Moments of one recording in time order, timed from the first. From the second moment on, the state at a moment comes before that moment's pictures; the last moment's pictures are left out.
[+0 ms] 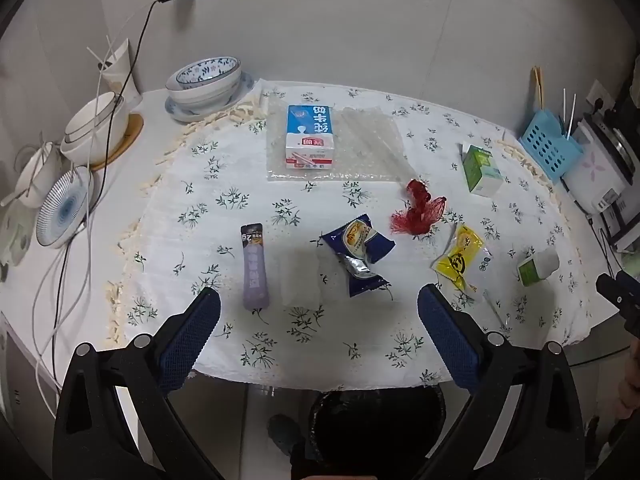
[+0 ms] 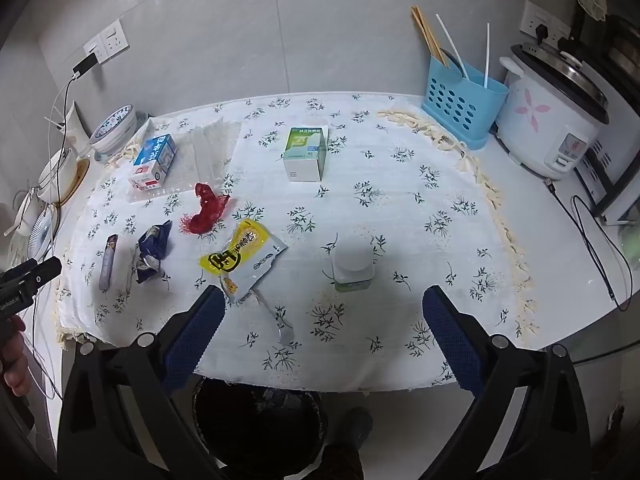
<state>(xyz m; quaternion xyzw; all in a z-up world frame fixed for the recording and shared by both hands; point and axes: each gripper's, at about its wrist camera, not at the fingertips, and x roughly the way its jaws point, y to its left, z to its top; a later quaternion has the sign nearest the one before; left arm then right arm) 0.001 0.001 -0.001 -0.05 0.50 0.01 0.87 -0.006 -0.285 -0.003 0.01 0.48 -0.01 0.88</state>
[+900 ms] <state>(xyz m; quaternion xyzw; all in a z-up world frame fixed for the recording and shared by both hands) -0.005 -0.001 0.003 -0.05 0.49 0.01 0.87 -0.005 -0.279 -0.002 -0.01 0.48 -0.01 0.88</state>
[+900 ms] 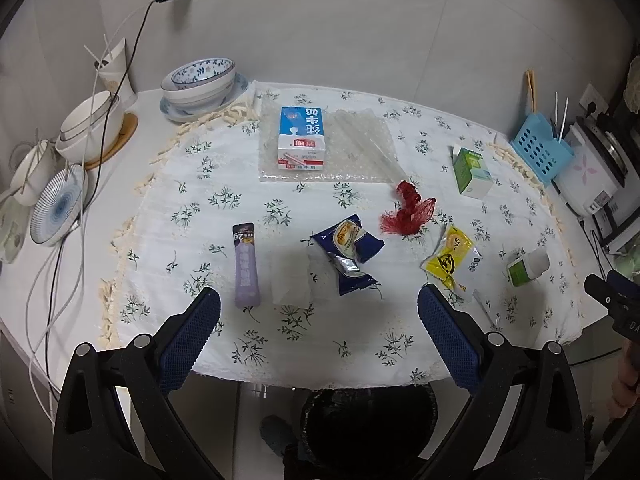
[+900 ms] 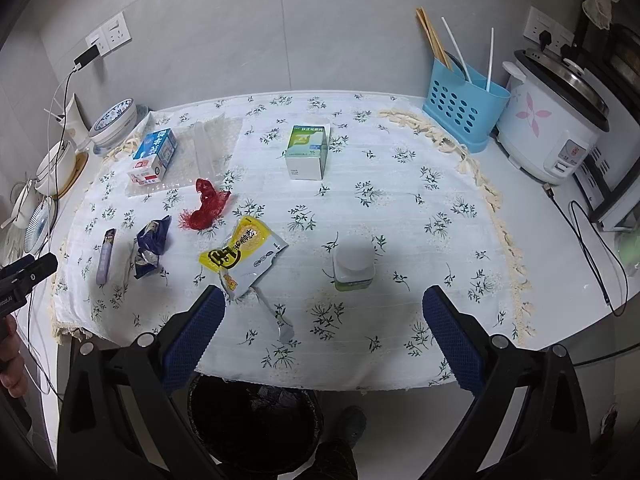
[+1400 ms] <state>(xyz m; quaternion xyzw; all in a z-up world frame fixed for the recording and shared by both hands) -0.006 -0.002 0.002 -0.06 0.49 0.00 0.87 -0.006 -0.281 -0.002 0.00 0.48 -0.01 0.88</state>
